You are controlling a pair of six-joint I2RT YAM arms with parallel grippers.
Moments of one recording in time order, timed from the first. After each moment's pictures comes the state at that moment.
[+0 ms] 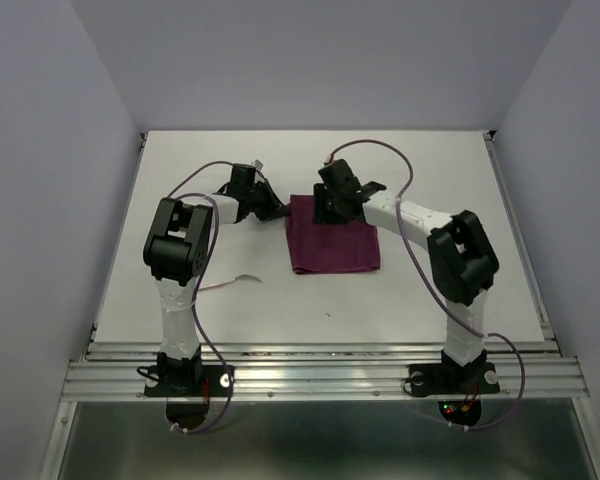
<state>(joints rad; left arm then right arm) -0.26 2.12 1.31 0.06 0.41 -0.77 0.62 2.07 1.58 -0.42 0.09 0.53</state>
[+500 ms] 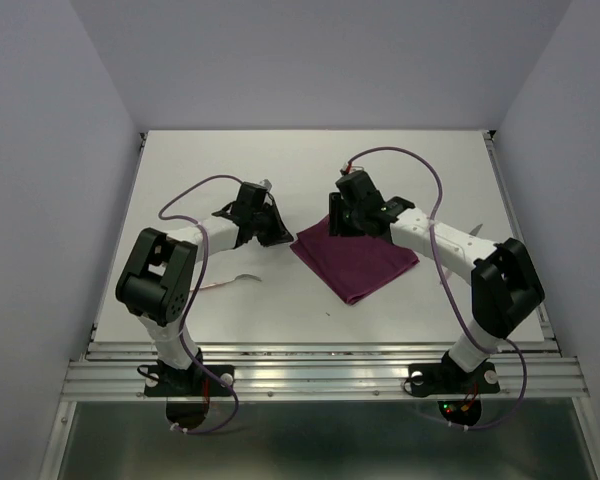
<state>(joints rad) -0.43 1.76 0.98 -0.08 0.28 -0.74 0.64 1.65 1.25 -0.41 0.16 0.53</state>
